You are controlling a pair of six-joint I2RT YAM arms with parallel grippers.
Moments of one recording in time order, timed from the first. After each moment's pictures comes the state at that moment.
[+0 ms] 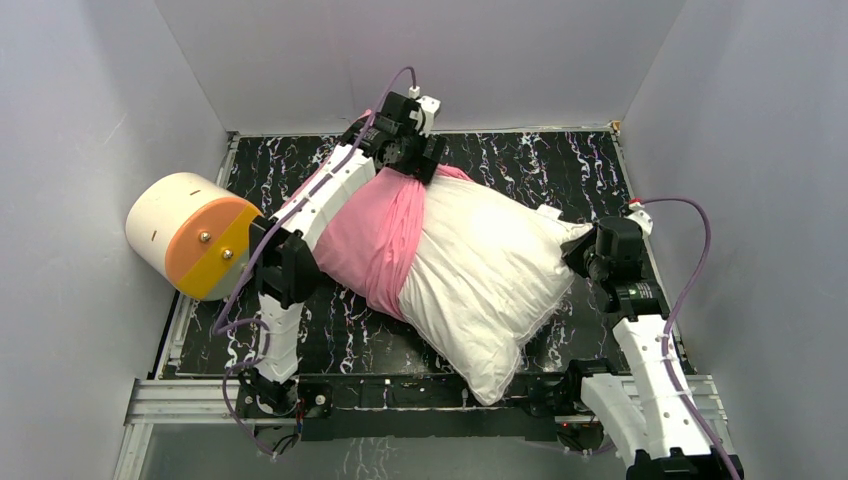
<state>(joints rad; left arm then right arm) -0.56 2.09 2.12 -0.82 -0.08 0.00 0.09 0.74 0.73 -0.59 0.12 0.69</state>
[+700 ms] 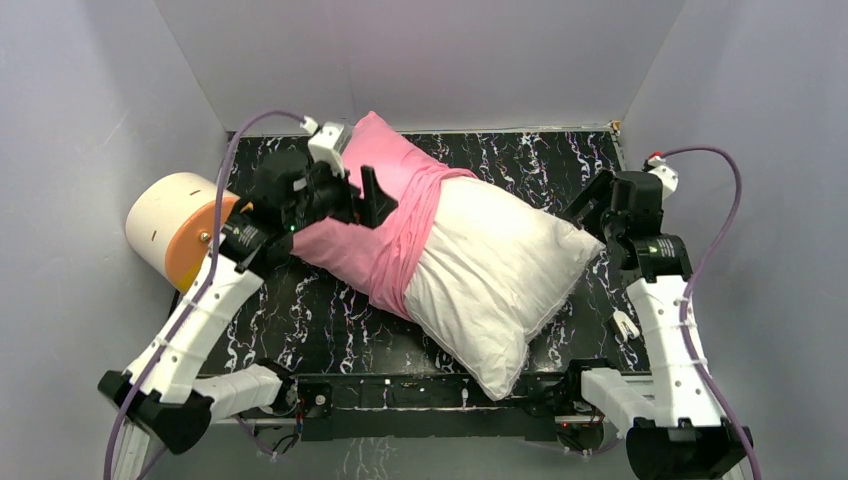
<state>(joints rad) -0.51 1.18 1.40 -0.54 0.22 -0.25 0.08 0.97 1.10 -0.76 0.23 0.60</state>
